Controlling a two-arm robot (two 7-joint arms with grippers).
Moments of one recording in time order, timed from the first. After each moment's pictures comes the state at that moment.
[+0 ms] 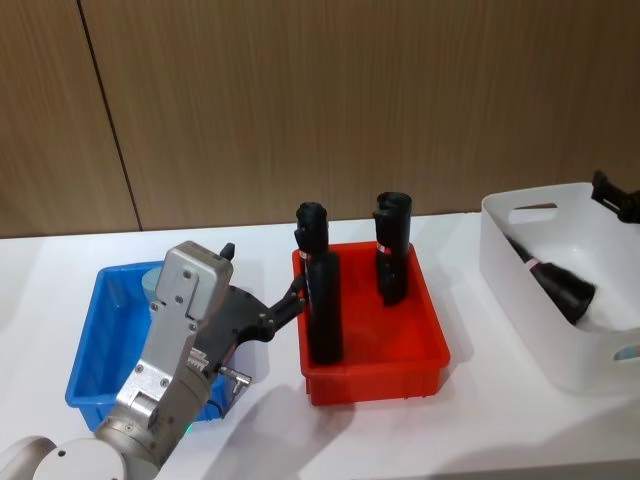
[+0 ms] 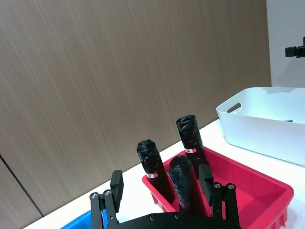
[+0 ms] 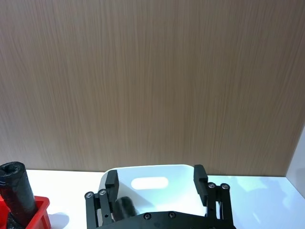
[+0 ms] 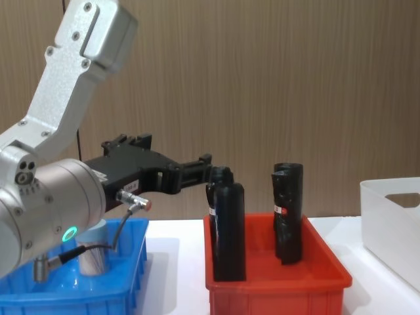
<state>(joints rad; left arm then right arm) -0.24 0.38 0.45 -1.63 -0.20 0.01 -0.01 0.43 0.40 -0.08 -1.29 0.36 0.11 0.13</state>
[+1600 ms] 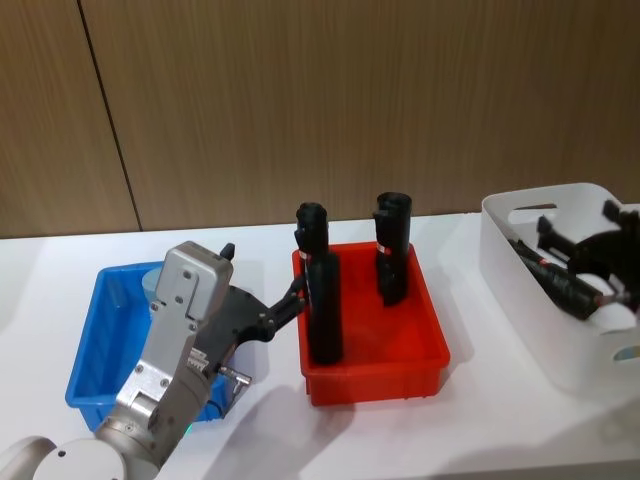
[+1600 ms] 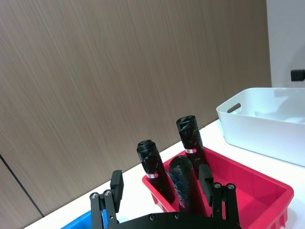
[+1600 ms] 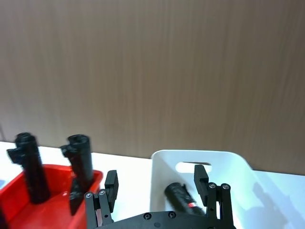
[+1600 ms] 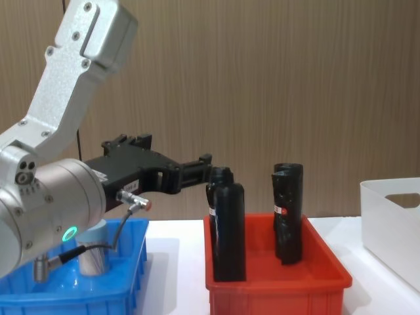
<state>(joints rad) -0.24 0.38 0.45 -1.63 -0.20 0.01 -0.01 0.25 0.38 -0.13 -1.49 0.33 0.08 0.10</state>
